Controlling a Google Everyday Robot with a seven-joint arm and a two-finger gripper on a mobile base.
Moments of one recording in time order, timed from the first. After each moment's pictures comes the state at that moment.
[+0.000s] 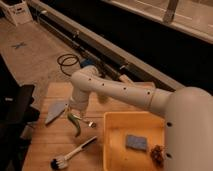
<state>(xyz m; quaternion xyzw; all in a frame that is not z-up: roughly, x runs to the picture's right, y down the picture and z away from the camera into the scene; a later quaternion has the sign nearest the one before) -0.157 0.147 0.761 -0.21 -0.40 -0.54 0.71</state>
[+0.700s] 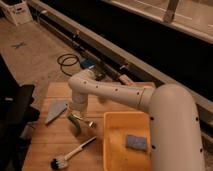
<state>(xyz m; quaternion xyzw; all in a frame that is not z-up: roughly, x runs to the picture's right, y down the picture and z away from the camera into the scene) -0.159 0.152 0.806 -0.24 -0.36 -0.54 0.72</state>
